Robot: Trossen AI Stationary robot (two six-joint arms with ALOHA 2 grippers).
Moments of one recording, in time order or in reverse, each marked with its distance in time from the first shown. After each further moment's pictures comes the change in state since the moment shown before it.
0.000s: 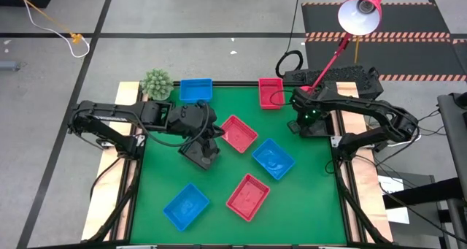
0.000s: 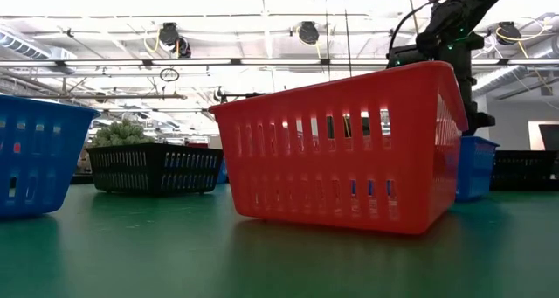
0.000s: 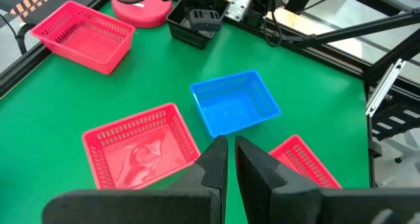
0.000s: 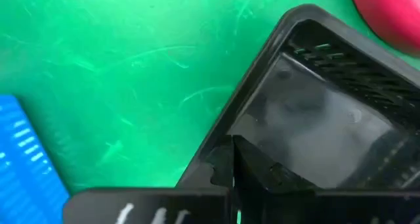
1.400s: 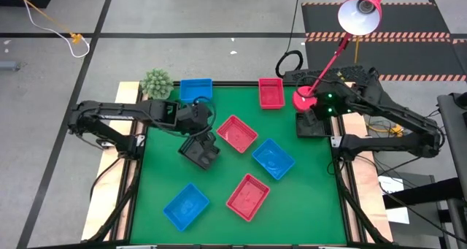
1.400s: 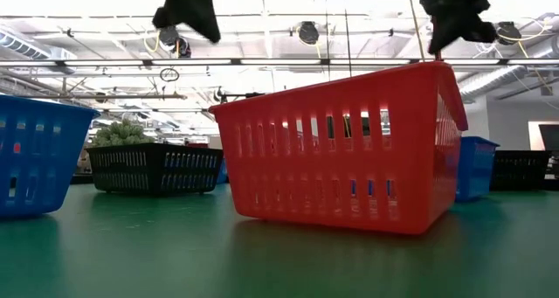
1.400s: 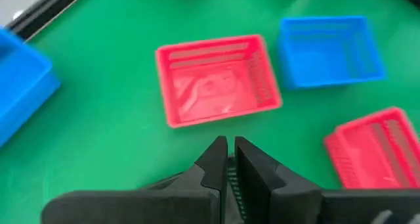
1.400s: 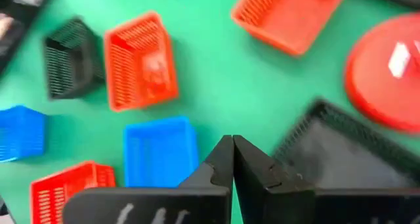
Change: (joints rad) left arm 0.094 0.001 -0.109 -0.202 -0.045 -0.166; right arm 0.218 -0.415 0.343 -0.182 0.067 0.166
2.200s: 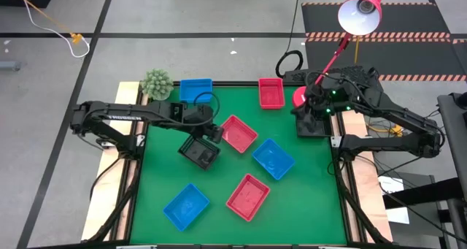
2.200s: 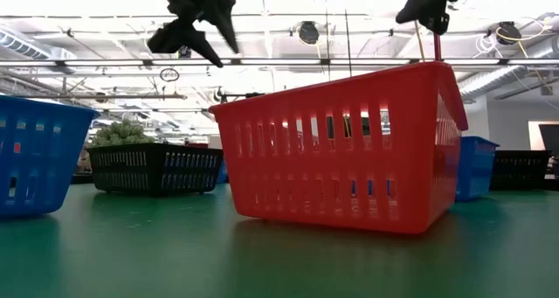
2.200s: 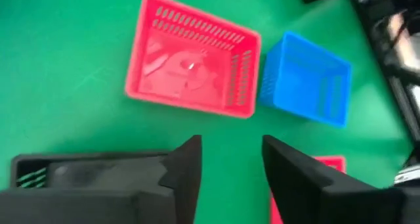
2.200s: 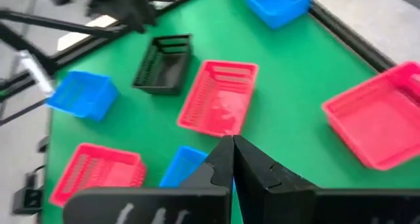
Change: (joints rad) left arm 0.047 0.038 -0.101 0.185 0.140 -0.402; right arm 0.012 -0.008 -0.017 0.284 -0.217 -0.390
